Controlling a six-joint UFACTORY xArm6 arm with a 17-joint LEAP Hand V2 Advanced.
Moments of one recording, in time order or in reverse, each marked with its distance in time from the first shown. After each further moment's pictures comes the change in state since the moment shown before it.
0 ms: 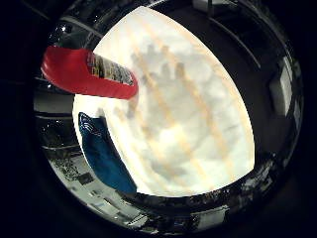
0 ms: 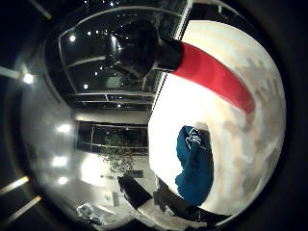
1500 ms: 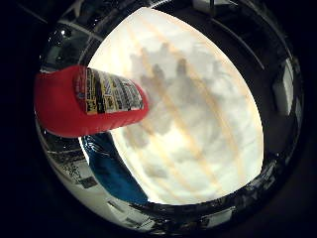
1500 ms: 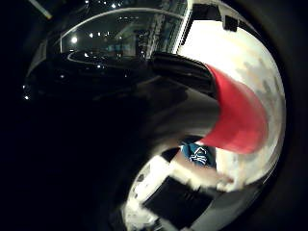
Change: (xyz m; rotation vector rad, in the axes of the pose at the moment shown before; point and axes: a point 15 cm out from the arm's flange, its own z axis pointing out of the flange) arm -0.016 -0.034 0.034 0.058 -0.038 0.010
